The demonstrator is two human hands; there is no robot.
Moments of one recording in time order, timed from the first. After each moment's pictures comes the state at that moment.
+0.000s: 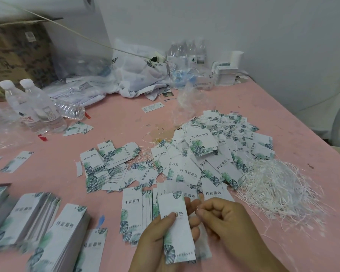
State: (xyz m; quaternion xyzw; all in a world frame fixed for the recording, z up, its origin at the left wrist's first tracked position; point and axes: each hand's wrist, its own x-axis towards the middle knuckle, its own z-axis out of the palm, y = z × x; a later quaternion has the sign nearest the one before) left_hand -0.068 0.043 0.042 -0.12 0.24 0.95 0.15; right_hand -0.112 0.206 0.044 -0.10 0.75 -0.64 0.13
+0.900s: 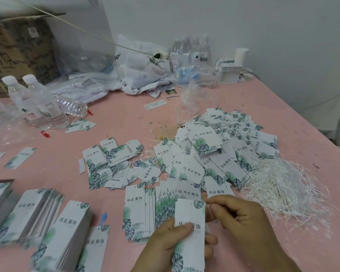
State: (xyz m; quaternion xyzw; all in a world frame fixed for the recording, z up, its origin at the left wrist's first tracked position) left_hand -0.068 0.041 0.046 -0.06 0.31 0.91 0.26; right_hand -0.111 0.219 0.051 -0.15 0.80 -0.58 -0.01
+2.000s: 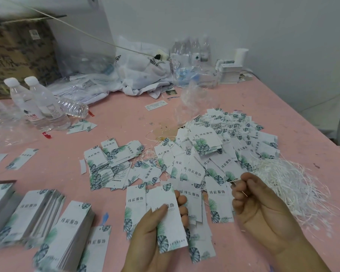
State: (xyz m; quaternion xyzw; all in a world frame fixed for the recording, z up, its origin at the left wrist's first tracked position) left_hand -0.073 0.026 0.041 -0.12 0.23 0.96 0.09; right_hand -0.139 0.240 0.064 0.02 0.36 -0.92 0.17
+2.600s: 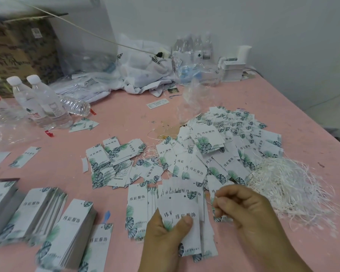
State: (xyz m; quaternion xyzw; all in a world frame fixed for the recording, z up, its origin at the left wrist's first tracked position) left_hand -0.059 0.047 0.033 -0.13 0.50 0.85 -0.05; right_hand -0.113 0.215 0.062 -0.06 0.62 -0.78 0.08
